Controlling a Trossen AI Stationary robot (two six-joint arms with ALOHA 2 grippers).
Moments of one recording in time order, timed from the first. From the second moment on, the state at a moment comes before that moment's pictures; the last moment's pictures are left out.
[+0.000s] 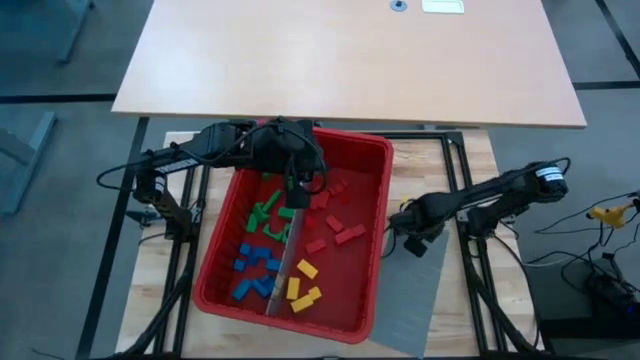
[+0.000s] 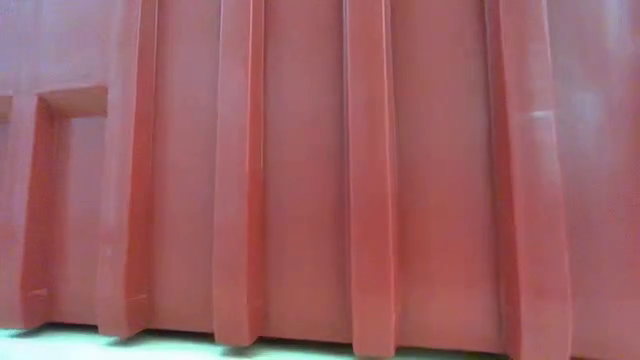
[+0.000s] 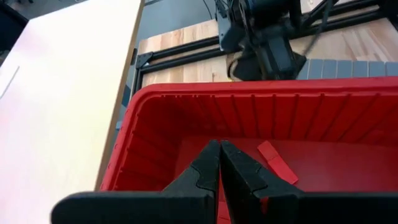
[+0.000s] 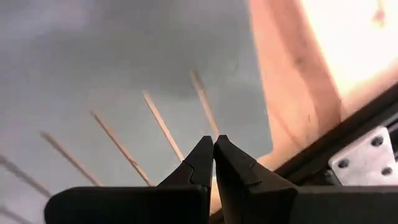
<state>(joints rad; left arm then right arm) 0.04 1.70 2.12 -1.07 -0.15 0.25 0.11 1.42 0.75 -1.16 -0.04 0.81</state>
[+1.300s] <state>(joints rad) 0.09 1.71 1.89 -1.38 -0.15 0.07 -0.06 0.91 0.76 -0.60 0.15 0.98</state>
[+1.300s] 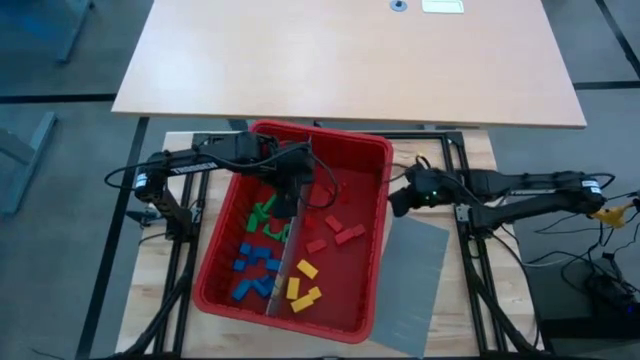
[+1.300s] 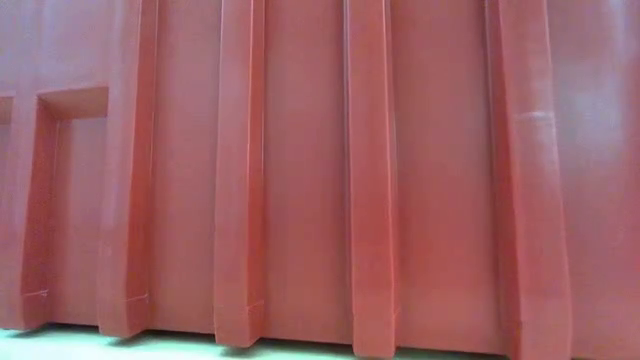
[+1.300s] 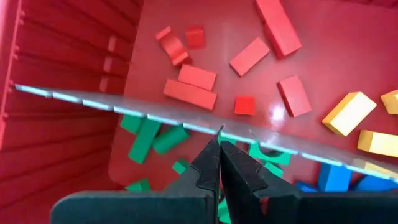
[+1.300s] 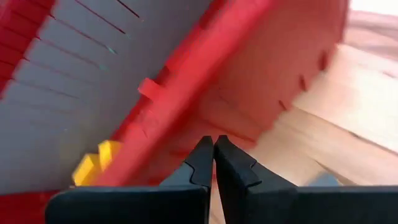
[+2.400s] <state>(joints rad) 0.13 1.70 1.89 -1.57 -0.27 -0.49 -0.30 1.13 0.76 -0.11 -0.15 0.82</state>
